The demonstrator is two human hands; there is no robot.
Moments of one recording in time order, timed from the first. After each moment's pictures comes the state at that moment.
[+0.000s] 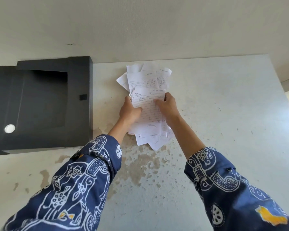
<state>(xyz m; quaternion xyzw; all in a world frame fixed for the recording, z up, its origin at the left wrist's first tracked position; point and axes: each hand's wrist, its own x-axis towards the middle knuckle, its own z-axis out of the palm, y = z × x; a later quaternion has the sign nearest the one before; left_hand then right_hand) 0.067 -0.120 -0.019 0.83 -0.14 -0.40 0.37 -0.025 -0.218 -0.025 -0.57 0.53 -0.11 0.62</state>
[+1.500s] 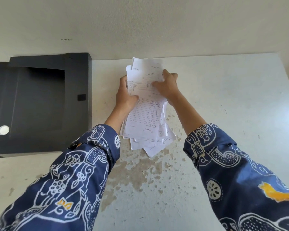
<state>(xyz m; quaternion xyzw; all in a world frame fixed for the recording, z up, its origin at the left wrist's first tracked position) 0.104 -0.140 -0.022 0.79 -0.18 -0.34 0.48 0.027 -0.269 -0.023 -0.72 0.49 -0.05 0.49</state>
